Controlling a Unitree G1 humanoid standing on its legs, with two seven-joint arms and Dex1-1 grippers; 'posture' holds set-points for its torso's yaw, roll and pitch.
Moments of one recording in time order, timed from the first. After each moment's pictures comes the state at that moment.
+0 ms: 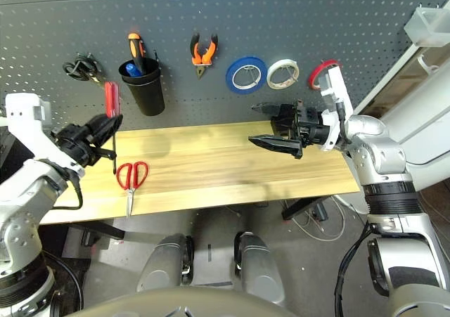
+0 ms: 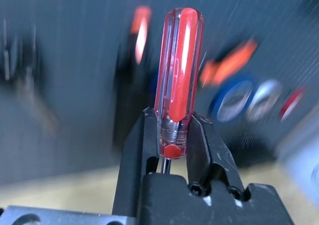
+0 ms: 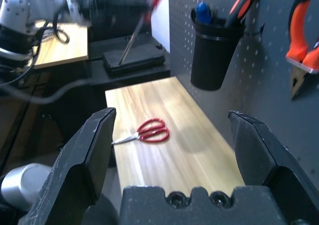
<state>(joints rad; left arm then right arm) -0.30 0.37 0.51 -0.73 -0.61 1.00 -0.31 -0.51 -0.60 -0.06 0.20 0.62 0.29 1.39</state>
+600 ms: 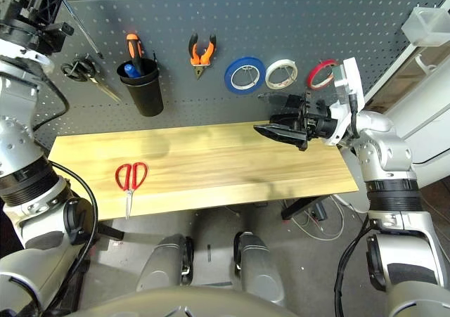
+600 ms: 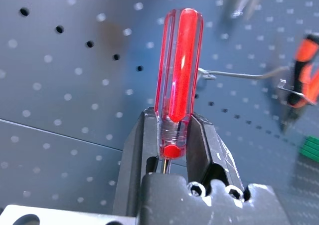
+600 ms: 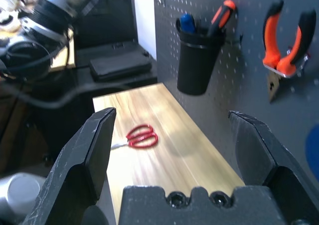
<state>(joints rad) -0.78 0.31 0.43 -0.12 -0.49 0.46 -0.18 -0.46 -0.58 -0.12 0.14 0.64 0.30 1.34</state>
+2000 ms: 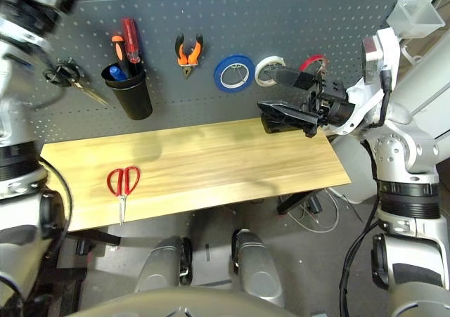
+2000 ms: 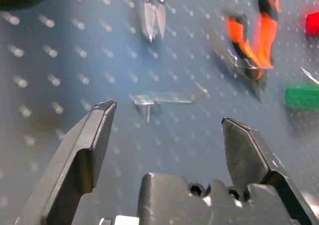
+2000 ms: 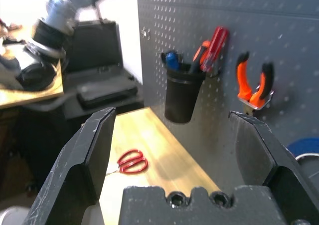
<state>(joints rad) -0.67 0.78 0.38 -0.33 -0.59 0.67 -0.42 -0.48 -0.61 -0.16 0.00 0.73 0.44 1.25</state>
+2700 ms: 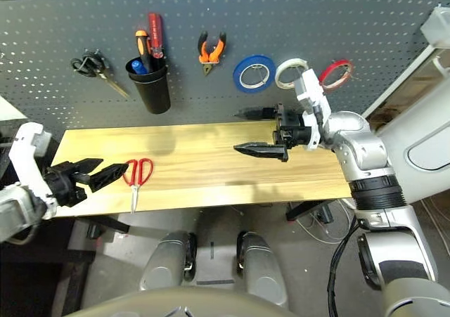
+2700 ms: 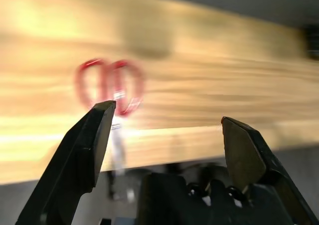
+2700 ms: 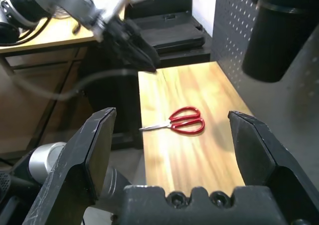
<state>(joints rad) 0.11 0.62 0.35 -0.36 -0.77 1.01 -0.17 -0.43 -0.52 0.10 0.05 0.50 0.28 1.35</state>
